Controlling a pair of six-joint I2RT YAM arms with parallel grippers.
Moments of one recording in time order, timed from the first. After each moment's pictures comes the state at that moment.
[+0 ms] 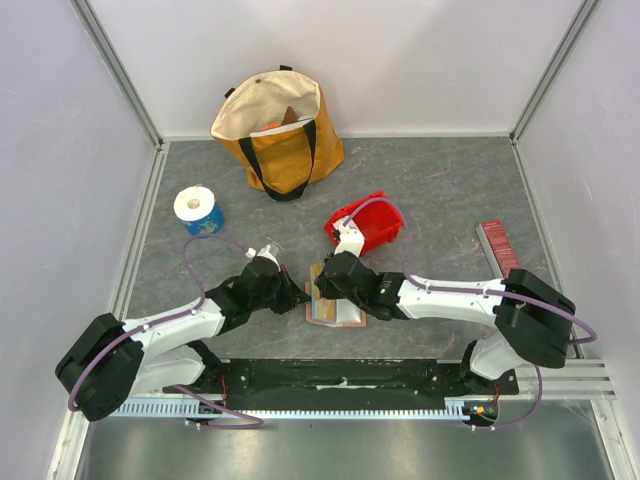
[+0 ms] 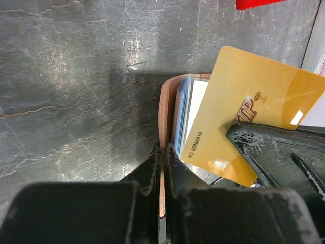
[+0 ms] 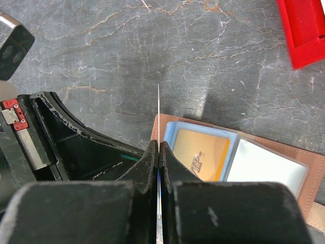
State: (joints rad) left arm -0.74 1.12 0.36 0.04 0.08 -1.08; right arm 1.10 1.50 0.83 0.02 0.38 0.87
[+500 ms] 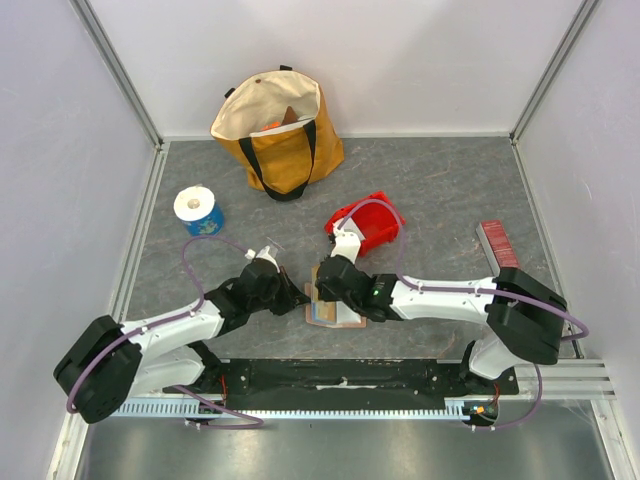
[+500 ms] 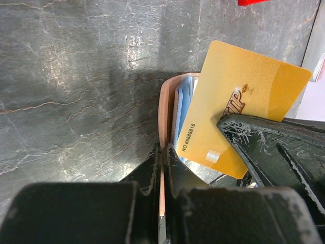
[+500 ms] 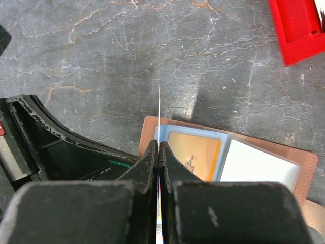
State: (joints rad) left arm -0.74 1.11 0.35 0.05 0.08 -1.08; right arm 1.13 1.55 0.86 -0.01 0.43 0.86
